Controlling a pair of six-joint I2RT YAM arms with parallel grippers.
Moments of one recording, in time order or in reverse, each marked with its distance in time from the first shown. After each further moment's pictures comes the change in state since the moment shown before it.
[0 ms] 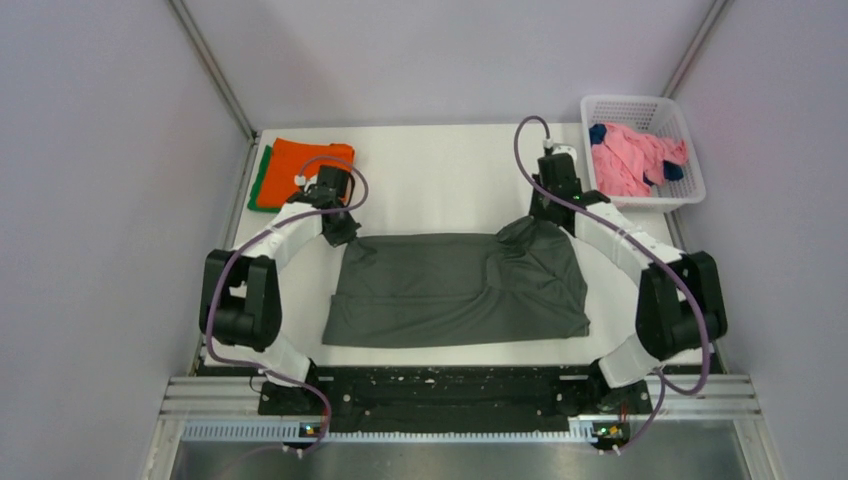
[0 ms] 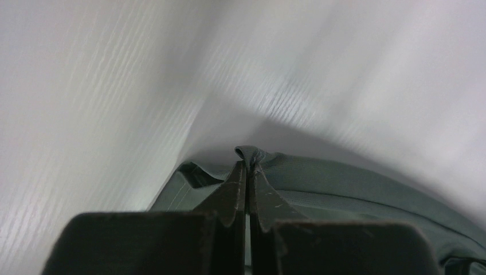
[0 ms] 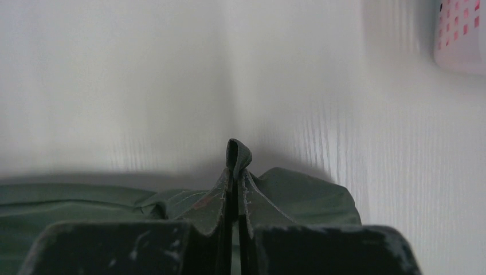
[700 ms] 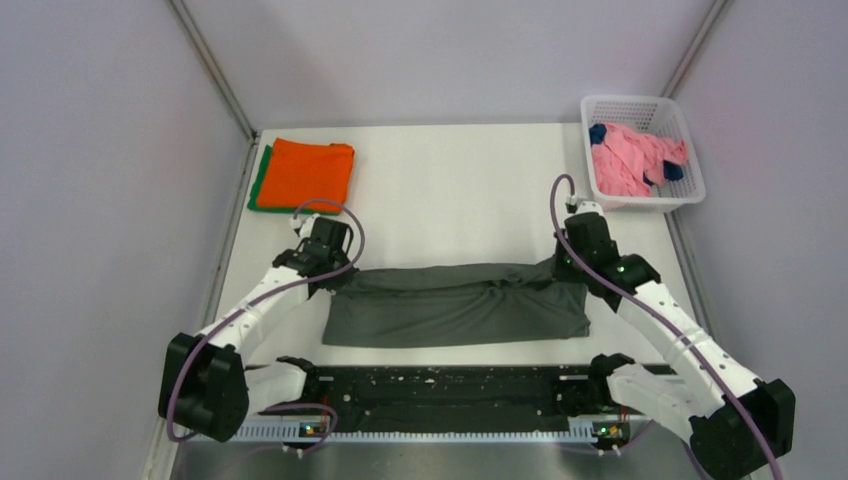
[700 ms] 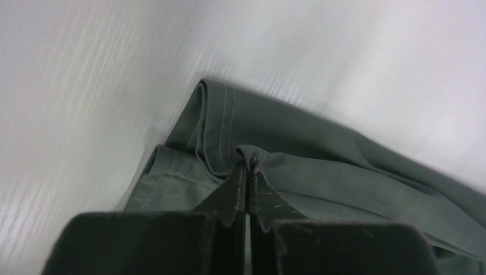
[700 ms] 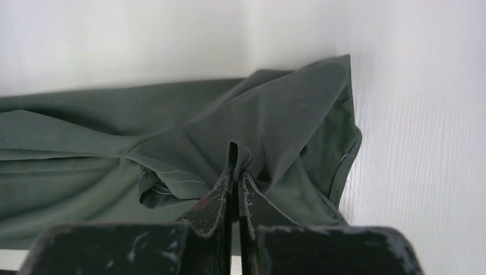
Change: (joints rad) left arm -0.118 -0.433 -0.395 0.024 -0.028 -0.080; right arm 0.079 -0.567 -0.315 -0.325 -0.042 0.069
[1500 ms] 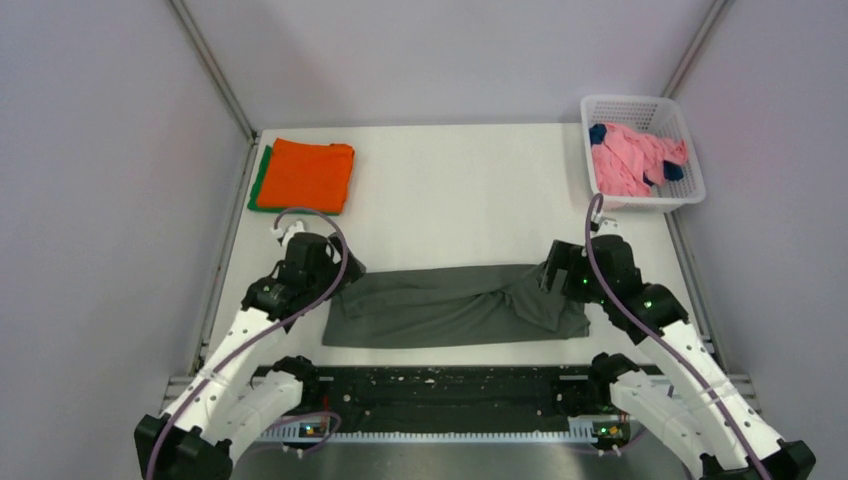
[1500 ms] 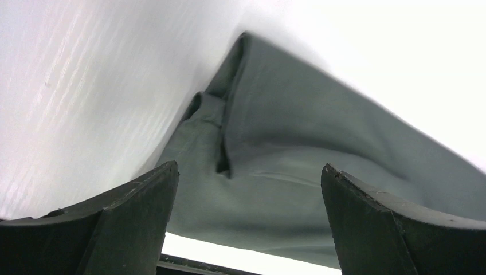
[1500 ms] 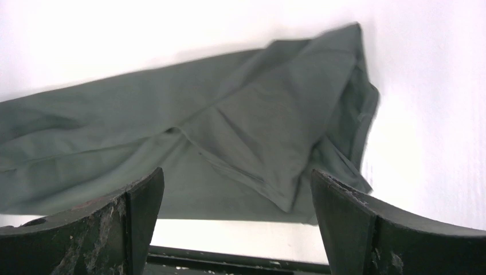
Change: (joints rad) left arm -0.023 -0.348 -0.055 -0.156 0.011 -0.043; right arm 0.002 -0.246 -0.060 -0.154 -0.039 0.135
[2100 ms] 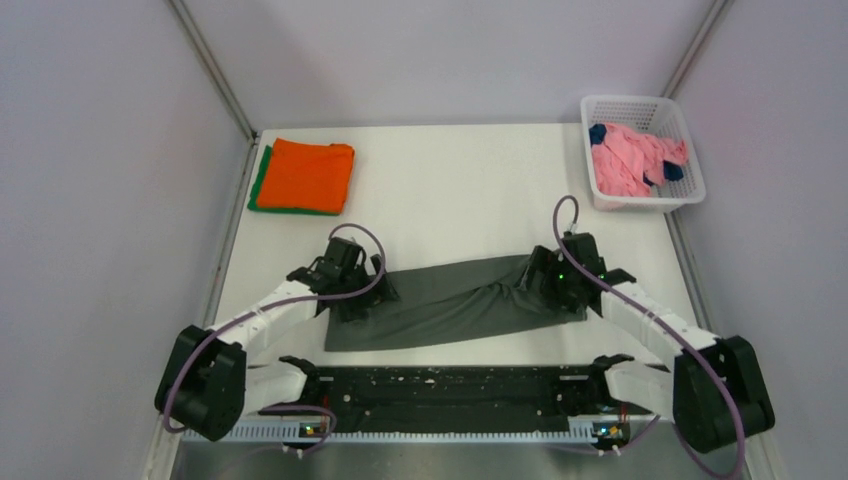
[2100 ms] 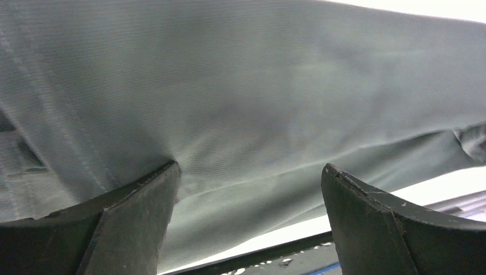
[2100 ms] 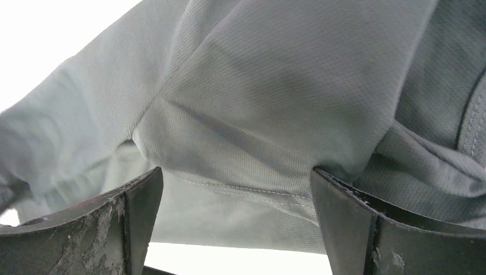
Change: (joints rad) left arm -0.078 0.362 -0.088 0.278 0.335 0.069; right arm -0.088 0.372 -0.223 0.404 -0.257 0.152
